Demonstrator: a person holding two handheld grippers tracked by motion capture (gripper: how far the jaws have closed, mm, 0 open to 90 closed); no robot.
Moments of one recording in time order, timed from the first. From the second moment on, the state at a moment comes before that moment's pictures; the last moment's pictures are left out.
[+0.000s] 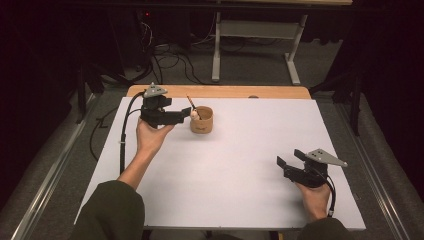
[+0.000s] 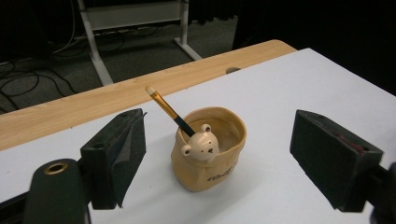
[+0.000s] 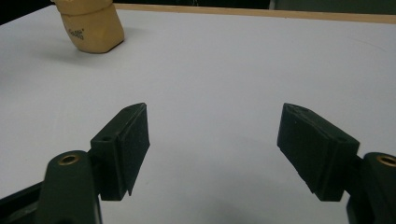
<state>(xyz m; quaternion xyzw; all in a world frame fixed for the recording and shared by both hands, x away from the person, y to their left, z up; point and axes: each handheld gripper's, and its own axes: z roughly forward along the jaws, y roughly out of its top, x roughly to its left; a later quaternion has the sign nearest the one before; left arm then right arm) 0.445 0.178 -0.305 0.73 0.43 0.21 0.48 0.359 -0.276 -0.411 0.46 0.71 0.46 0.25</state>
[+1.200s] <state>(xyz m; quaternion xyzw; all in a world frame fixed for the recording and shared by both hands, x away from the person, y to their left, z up) 0.410 0.194 -0.298 0.73 0.40 0.20 0.51 0.356 -0.278 -0.409 0.46 0.71 0.47 0.25</state>
